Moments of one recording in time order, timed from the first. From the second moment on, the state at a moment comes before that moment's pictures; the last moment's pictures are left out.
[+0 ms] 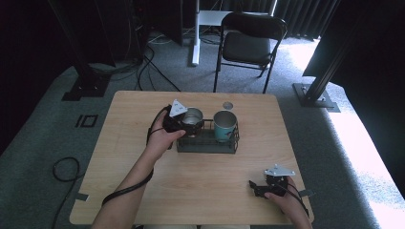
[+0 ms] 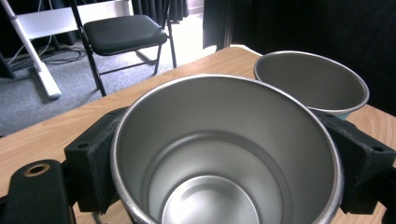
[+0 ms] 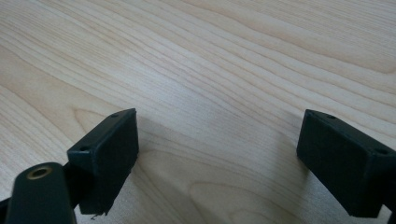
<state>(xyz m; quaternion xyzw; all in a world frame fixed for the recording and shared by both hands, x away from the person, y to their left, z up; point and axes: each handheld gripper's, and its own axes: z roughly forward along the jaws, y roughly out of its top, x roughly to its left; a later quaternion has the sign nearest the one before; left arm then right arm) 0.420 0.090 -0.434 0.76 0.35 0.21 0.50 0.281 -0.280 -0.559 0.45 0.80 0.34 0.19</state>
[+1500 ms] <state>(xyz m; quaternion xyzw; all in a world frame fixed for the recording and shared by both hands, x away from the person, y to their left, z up) 0.424 0.076 -0.471 0.79 0.36 0.20 0.47 0.281 -0.279 -0.559 0.45 0.80 0.34 0.19</state>
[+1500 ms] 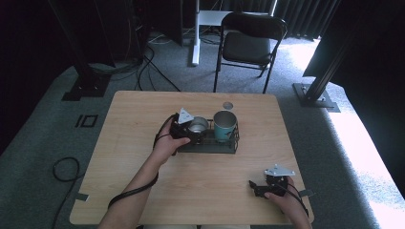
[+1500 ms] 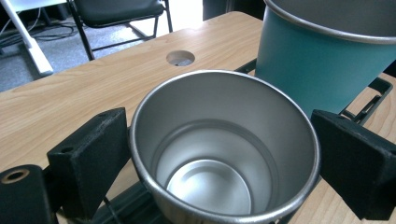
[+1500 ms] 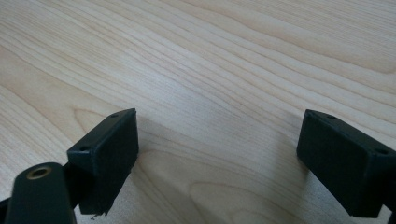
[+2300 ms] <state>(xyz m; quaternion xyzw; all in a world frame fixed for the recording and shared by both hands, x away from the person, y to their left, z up) 0.399 0.112 -0.456 0.77 0.37 0.21 0.48 0.281 -0.279 -0.559 0.45 0.80 0.34 0.19</state>
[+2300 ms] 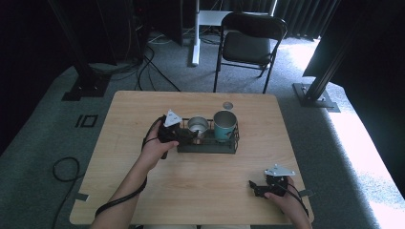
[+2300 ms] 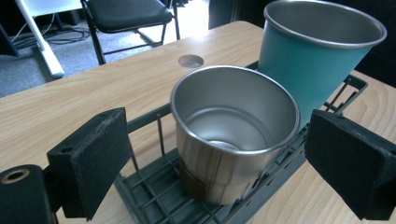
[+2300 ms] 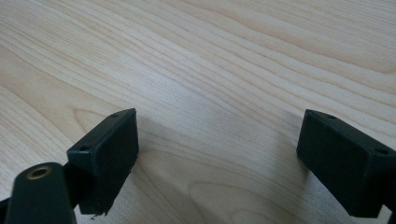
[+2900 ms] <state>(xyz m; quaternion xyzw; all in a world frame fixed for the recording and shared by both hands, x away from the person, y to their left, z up) 0.386 0.143 -0.453 0.76 0.39 0.23 0.47 0.281 -0.279 -0.559 0.45 0.80 0.34 0.19</state>
